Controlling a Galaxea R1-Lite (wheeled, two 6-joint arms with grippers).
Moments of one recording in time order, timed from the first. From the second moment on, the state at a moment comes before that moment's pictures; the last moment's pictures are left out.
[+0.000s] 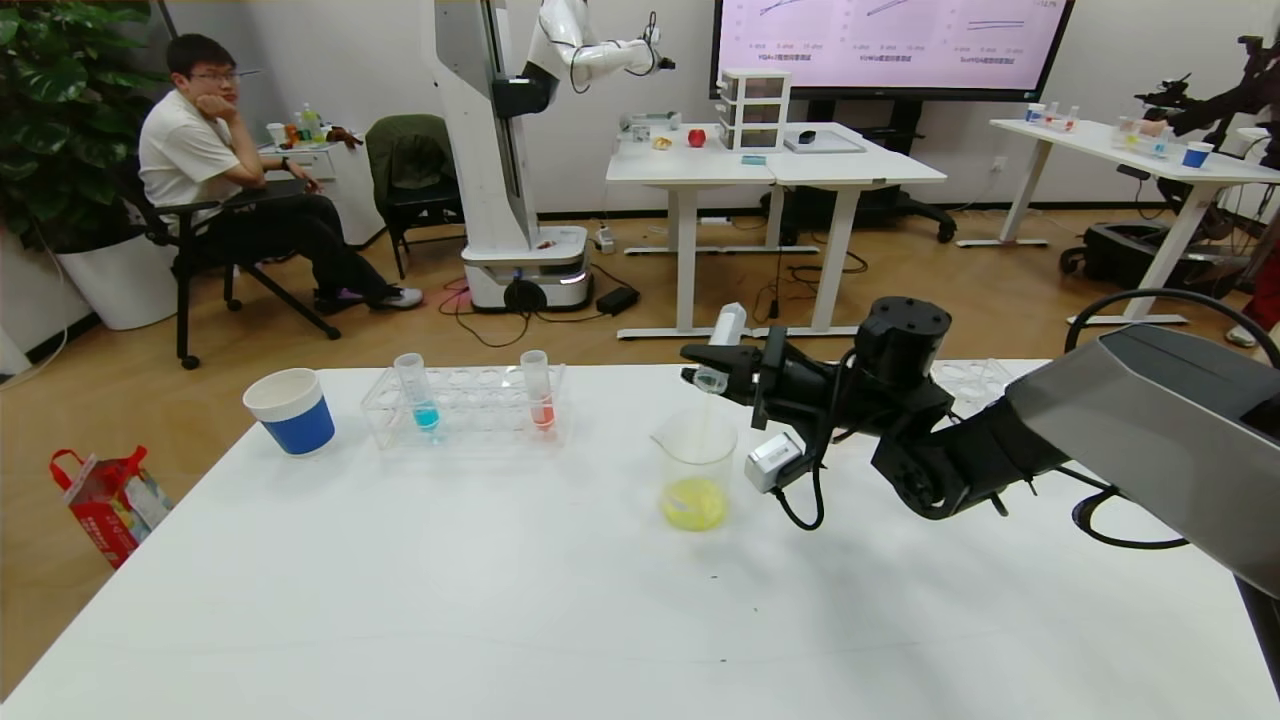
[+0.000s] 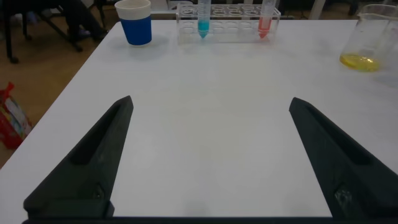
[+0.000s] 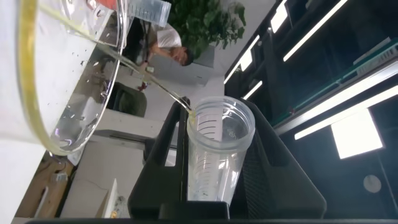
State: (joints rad) left arm 0.00 0.00 0.00 0.01 0.00 0.00; right arm 0.37 2.34 -1.29 -1.16 0.84 -1.82
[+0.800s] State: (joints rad) left arm 0.00 0.00 0.00 0.01 0.00 0.00; right arm 0.38 2.24 -1.24 -1.34 0.58 -0.83
